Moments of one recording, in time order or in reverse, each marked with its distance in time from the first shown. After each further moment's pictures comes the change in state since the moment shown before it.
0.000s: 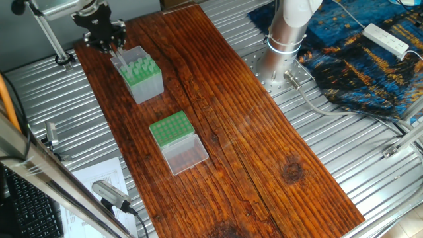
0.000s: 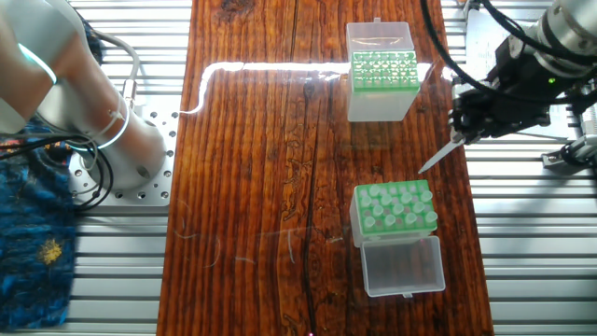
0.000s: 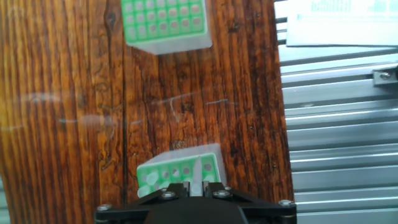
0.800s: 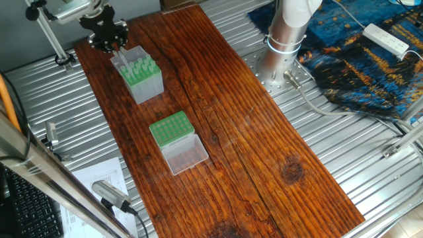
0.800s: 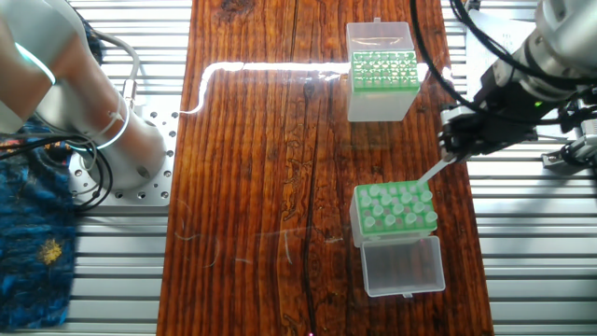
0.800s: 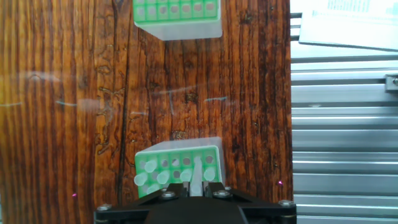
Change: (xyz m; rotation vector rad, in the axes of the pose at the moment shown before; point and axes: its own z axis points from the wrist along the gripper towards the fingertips) arm 0.021 0.001 0.019 0.010 0.038 -0.128
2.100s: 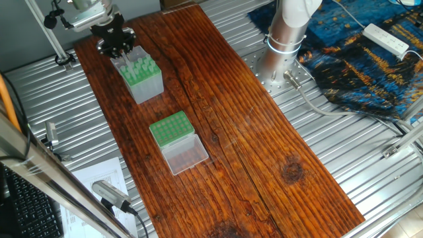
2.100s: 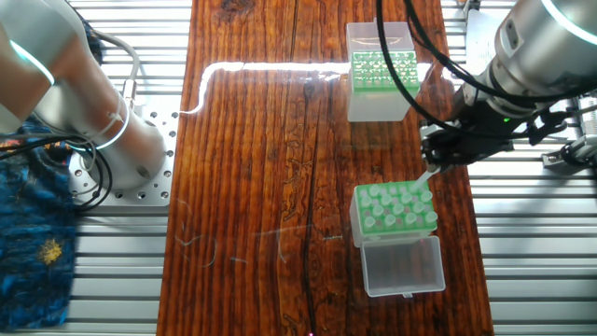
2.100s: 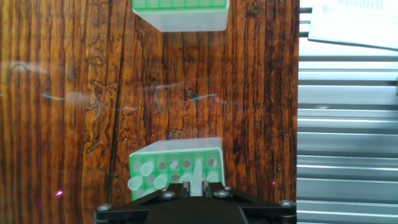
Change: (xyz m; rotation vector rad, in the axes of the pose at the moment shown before) arm 0.003 0.007 0.039 0.042 0.010 -0.034
